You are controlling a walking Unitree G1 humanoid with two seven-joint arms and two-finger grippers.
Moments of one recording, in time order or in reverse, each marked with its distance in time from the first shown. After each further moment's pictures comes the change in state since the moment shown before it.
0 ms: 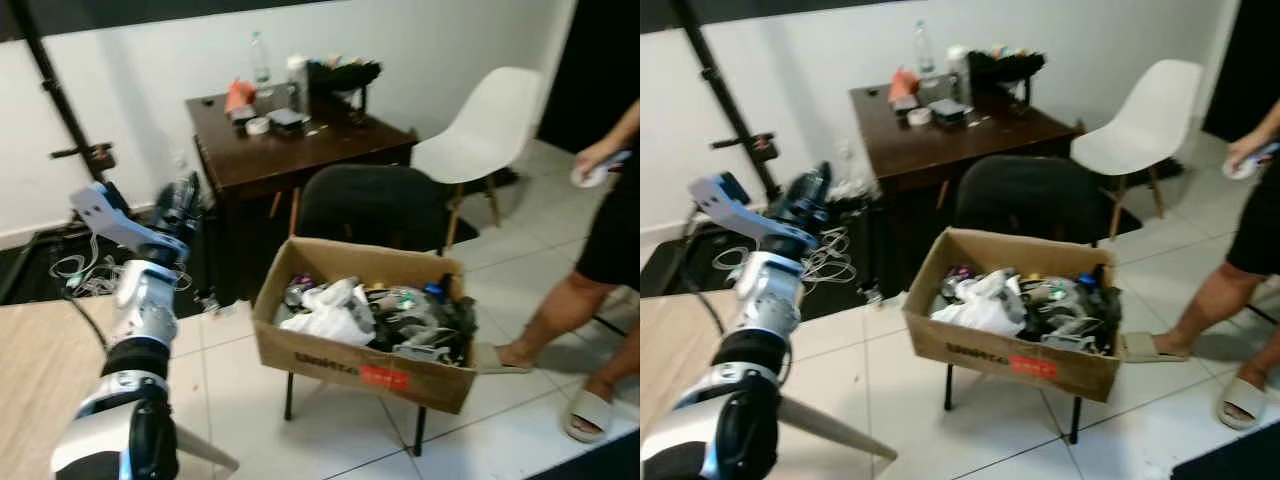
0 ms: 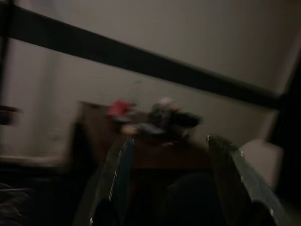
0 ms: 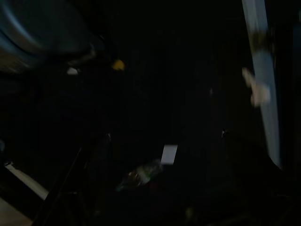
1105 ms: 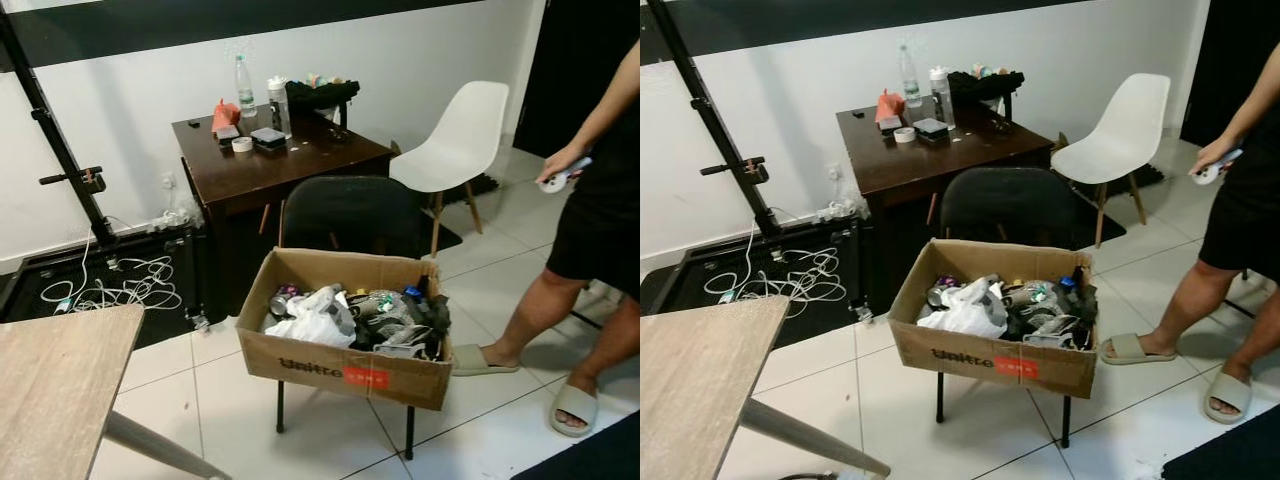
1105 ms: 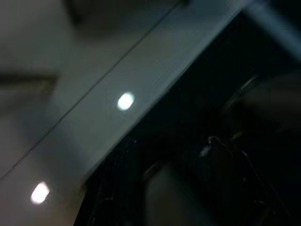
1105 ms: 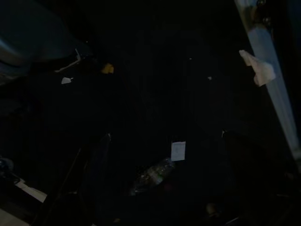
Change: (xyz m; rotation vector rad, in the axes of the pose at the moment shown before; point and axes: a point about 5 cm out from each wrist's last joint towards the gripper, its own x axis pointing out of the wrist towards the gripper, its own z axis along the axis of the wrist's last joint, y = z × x) left arm -0.327 -0.031 -0.202 0.080 1.428 -0.280; right arm 0.000 0.001 0.003 0.048 0.000 -0.062
